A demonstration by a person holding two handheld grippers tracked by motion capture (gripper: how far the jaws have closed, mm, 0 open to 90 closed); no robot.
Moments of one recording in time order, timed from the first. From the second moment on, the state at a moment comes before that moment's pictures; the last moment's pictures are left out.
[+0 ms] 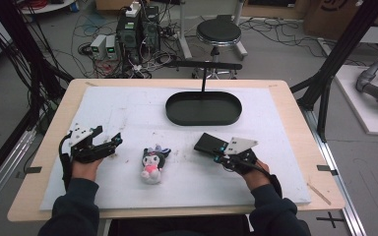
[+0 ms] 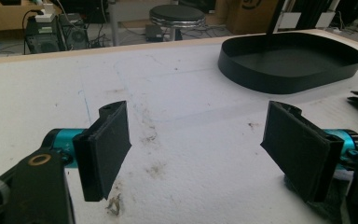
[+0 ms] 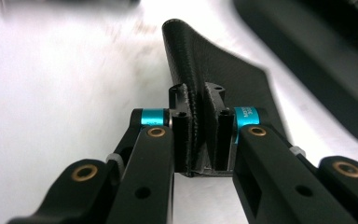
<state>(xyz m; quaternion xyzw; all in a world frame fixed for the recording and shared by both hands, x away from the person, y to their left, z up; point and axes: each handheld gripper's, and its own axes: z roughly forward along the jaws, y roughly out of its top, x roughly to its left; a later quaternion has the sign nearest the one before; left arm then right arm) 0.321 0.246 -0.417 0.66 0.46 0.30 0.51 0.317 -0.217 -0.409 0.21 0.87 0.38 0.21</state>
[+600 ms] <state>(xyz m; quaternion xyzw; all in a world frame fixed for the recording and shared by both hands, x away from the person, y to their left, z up) 0.321 0.247 -0.417 0.66 0.46 0.30 0.51 0.327 -0.288 -0.389 0.35 0.77 0.48 0.22</state>
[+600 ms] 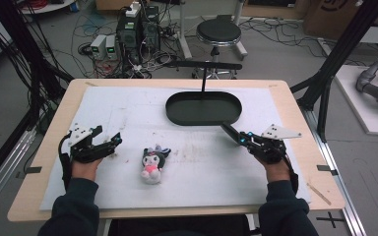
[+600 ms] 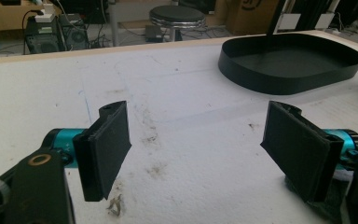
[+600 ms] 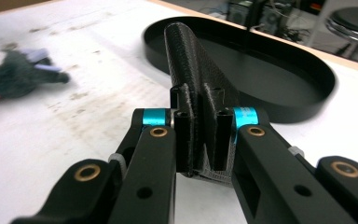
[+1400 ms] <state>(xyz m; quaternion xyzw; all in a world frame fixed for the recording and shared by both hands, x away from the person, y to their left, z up) 0.321 0.248 -0.417 0.66 0.46 0.30 0.51 0.329 -0.314 -0.388 0.42 0.73 0.50 0.21</state>
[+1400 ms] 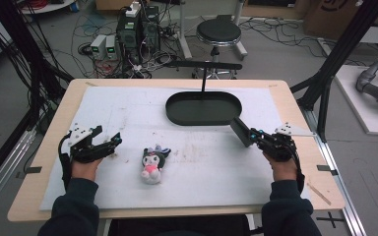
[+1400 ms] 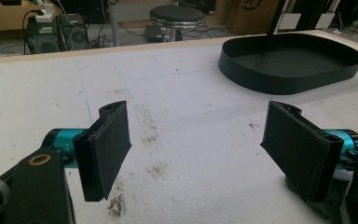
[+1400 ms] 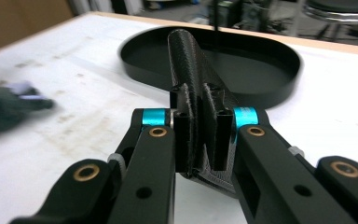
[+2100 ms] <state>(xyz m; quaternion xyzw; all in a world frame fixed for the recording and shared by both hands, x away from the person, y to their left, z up) 0.322 0.246 -0.418 0.66 0.46 0.29 0.51 0.337 -0.338 -0.387 0.49 0.68 0.48 0.27</state>
